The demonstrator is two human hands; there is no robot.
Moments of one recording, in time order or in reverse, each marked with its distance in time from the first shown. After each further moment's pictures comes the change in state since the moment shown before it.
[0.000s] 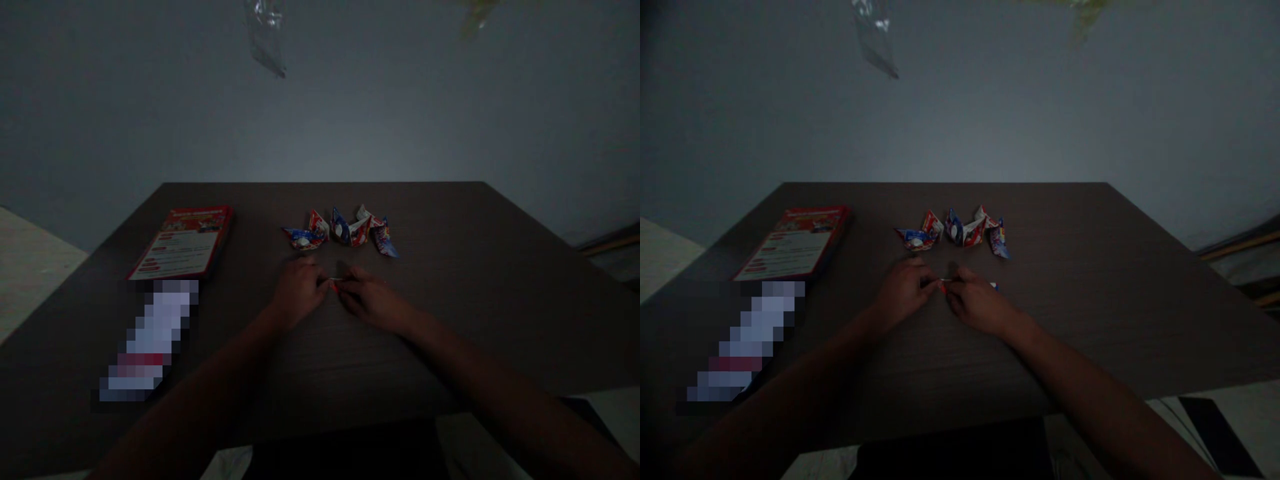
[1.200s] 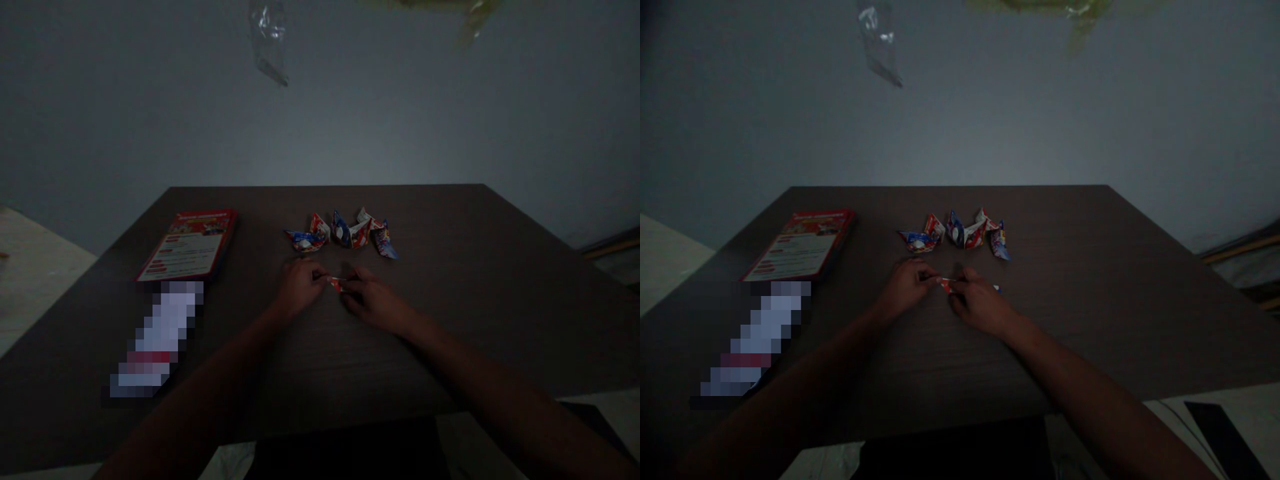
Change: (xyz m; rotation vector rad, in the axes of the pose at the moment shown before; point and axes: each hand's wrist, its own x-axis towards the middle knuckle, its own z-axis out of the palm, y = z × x) left_hand 0.010 -0.008 0.005 -0.196 0.027 -0.141; right_hand -0.003 0.000 0.000 0.033 0.033 0.089
